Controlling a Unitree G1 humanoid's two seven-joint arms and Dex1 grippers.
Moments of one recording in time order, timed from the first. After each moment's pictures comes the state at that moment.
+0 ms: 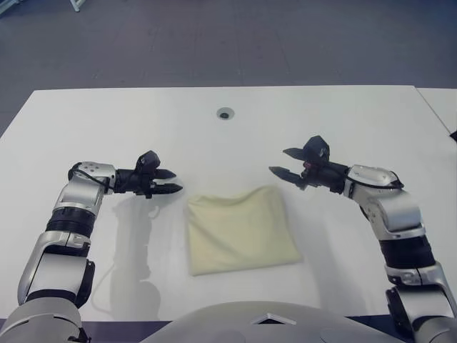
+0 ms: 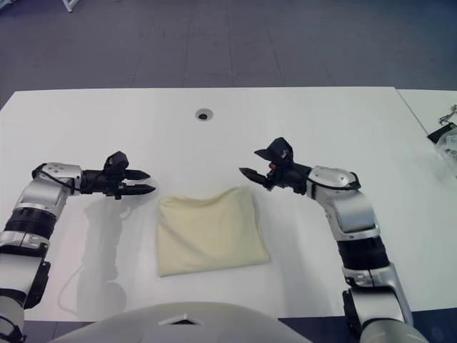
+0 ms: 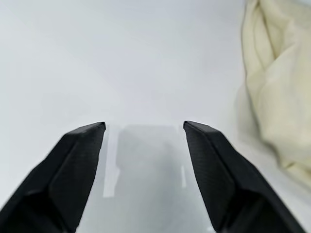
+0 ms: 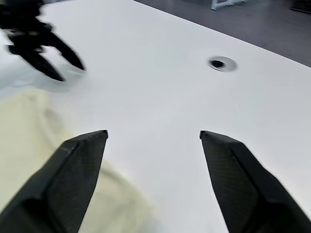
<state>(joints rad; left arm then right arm) -0.47 0.68 -0.14 0.55 -0.27 0.28 -1.25 -0.21 -0.57 0.09 -0.26 0.38 0.61 0.84</state>
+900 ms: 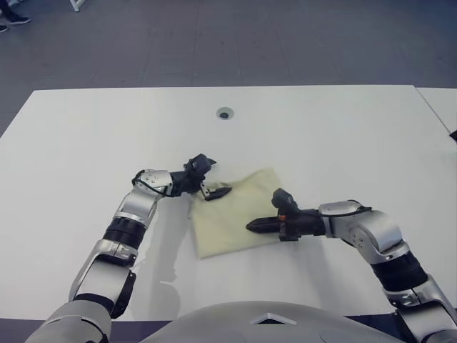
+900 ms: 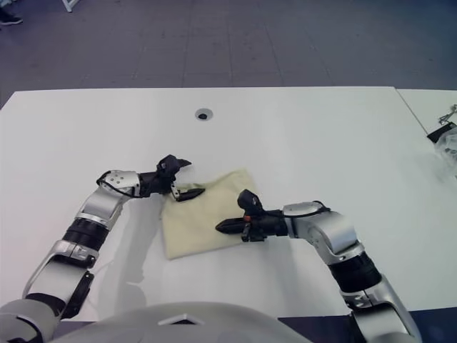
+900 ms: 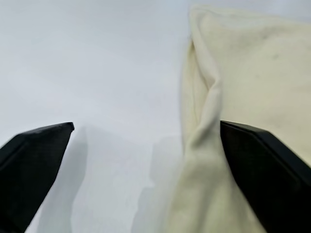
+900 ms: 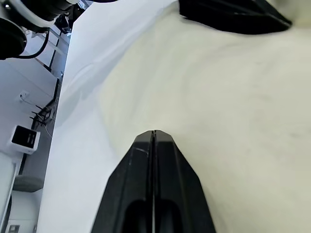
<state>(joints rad) -0.42 0.41 -0.26 0.44 -0.12 0.11 -0.93 -0.17 -0.56 0.28 -0.20 0.58 0.92 0.97</state>
